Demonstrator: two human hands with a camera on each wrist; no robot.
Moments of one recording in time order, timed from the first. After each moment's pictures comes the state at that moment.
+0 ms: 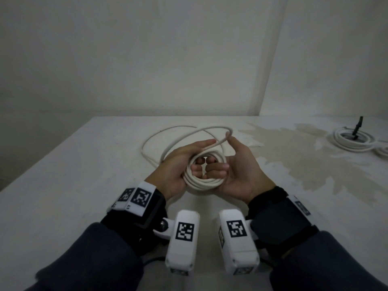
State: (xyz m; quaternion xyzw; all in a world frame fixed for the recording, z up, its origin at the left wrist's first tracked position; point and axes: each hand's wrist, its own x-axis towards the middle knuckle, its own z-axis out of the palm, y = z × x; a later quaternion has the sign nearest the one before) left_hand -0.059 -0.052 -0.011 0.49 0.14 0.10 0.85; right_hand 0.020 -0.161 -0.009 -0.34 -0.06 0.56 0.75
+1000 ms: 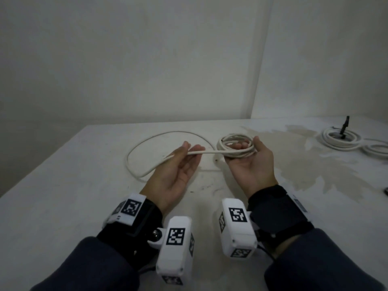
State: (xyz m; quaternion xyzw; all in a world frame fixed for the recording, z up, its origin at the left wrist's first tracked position) left_hand -0.059 -0.062 -0.014 0.30 0.14 0.23 0.92; right_hand 0.059 -0.172 -0.016 -0.09 0.01 0.31 0.95
